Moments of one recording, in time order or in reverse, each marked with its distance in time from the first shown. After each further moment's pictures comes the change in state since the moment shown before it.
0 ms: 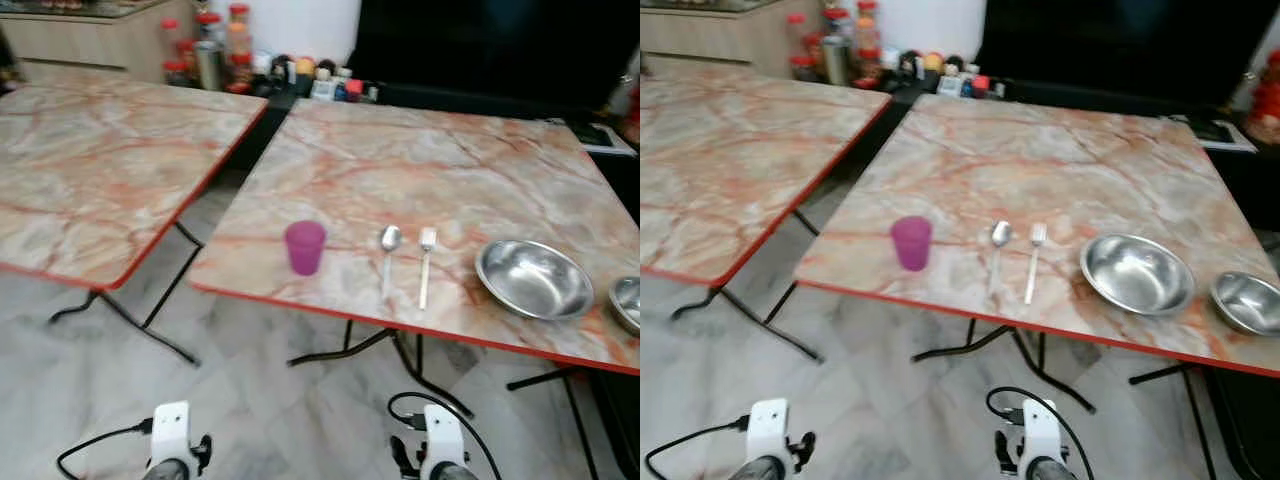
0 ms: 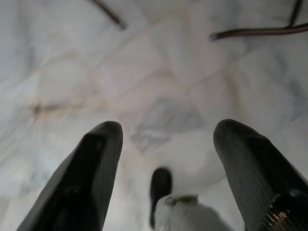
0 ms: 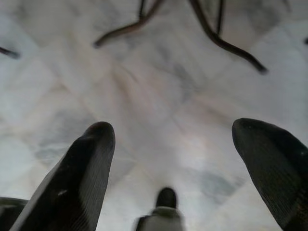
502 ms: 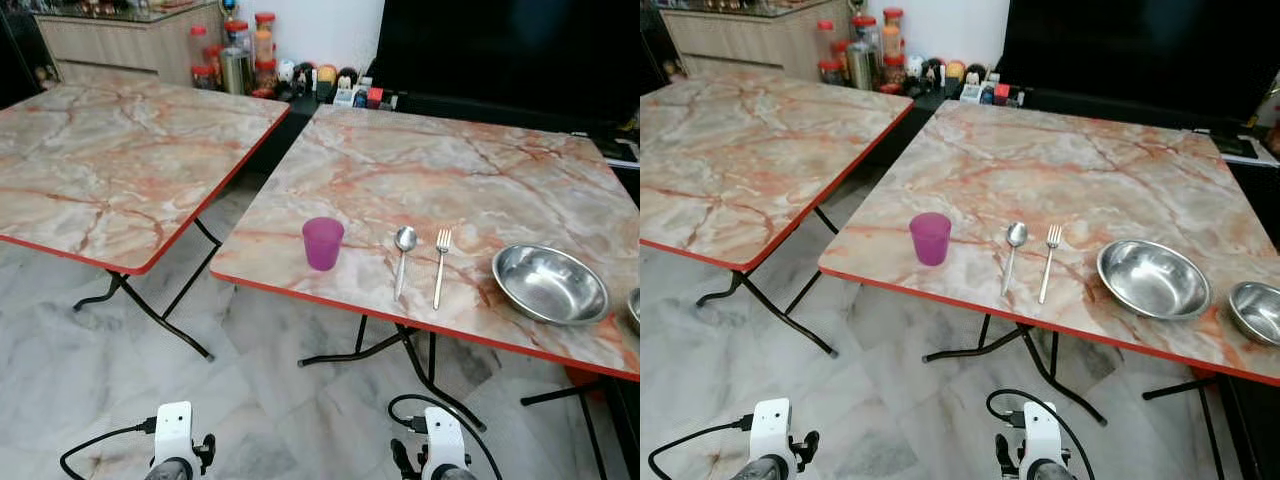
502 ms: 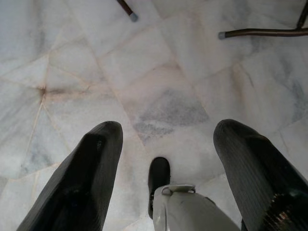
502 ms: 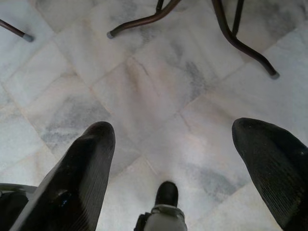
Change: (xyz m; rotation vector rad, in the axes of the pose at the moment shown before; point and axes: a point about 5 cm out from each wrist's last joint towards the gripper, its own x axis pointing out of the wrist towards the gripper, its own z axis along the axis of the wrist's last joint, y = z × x) left arm -0.002 -0.003 -0.007 0.006 0.017 -0.012; right arm -0.001 -0.001 -0.004 0.000 0.018 0.004
